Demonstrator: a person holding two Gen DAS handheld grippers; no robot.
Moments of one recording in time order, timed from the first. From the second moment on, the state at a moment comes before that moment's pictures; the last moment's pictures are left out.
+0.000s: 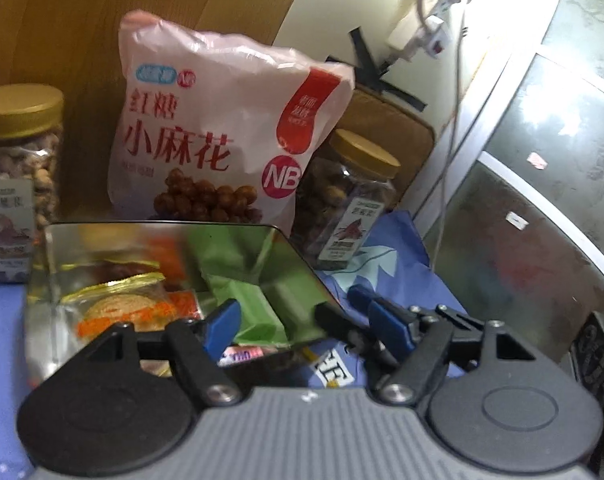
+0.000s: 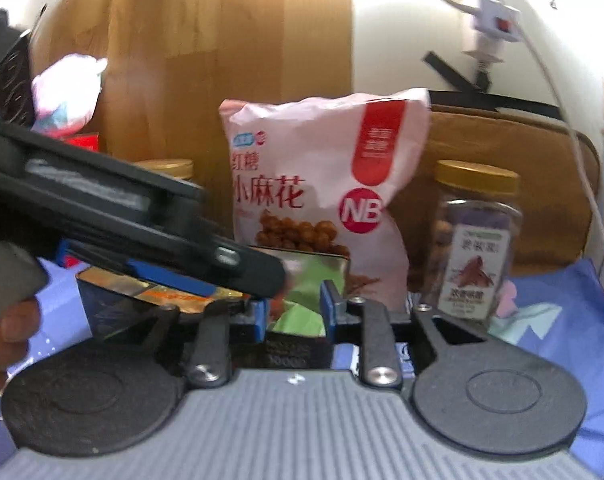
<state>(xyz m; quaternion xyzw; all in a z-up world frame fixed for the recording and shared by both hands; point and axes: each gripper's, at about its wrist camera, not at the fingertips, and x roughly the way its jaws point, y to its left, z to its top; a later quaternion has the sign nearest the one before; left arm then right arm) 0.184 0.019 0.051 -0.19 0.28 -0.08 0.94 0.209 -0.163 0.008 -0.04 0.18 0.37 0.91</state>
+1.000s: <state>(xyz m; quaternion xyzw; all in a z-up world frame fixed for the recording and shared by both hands) 0.032 0.036 -0.019 -0.20 0.34 0.00 0.92 0.148 -0.178 -0.037 0.09 0.41 0.48 0.77</state>
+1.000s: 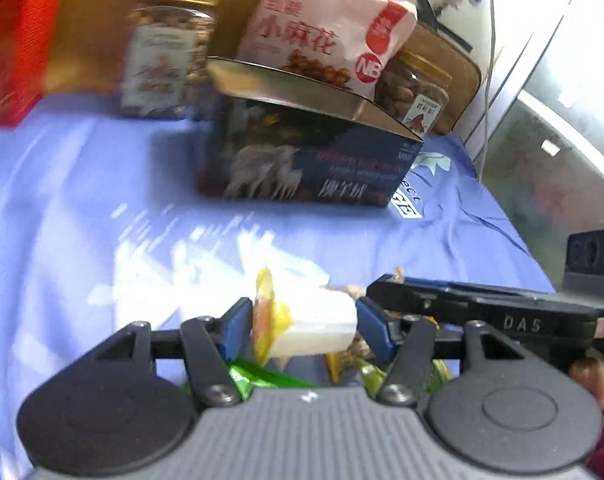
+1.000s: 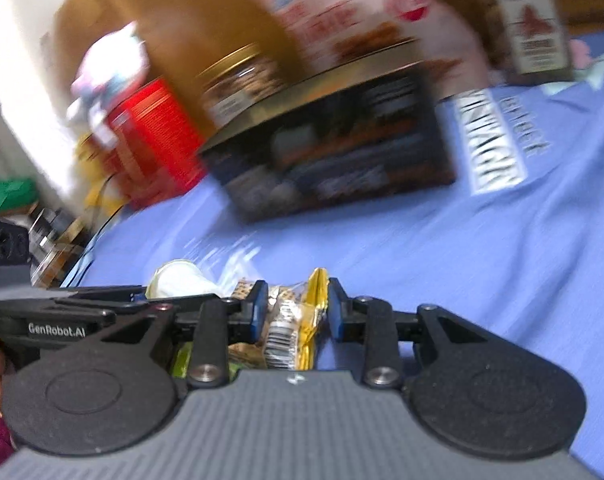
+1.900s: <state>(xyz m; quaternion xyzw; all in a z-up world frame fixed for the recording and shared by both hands) -0.049 0.071 -0.016 -0.32 0.30 -0.02 0.90 0.033 -0.133 0.006 -0.15 0.22 0.57 0.77</state>
